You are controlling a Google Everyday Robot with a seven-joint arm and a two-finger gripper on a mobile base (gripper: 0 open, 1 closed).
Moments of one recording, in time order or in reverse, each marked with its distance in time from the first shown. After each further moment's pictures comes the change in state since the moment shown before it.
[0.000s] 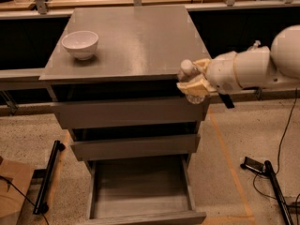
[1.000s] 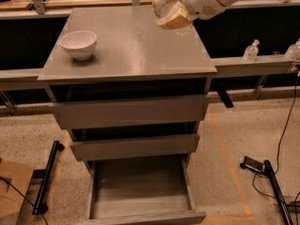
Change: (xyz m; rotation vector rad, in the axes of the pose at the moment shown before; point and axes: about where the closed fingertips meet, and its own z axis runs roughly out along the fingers) arm -0.160 -0.079 -0.018 0.086 0.078 -0.422
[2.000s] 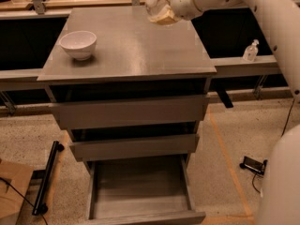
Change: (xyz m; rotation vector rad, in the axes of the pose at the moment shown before) arm 0.041 -0.066 0.089 0.060 -0.114 -0.107
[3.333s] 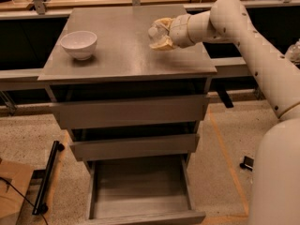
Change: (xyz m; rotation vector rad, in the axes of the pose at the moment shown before) arm 0.085 0.038 0.068 0.022 -0.033 0.063
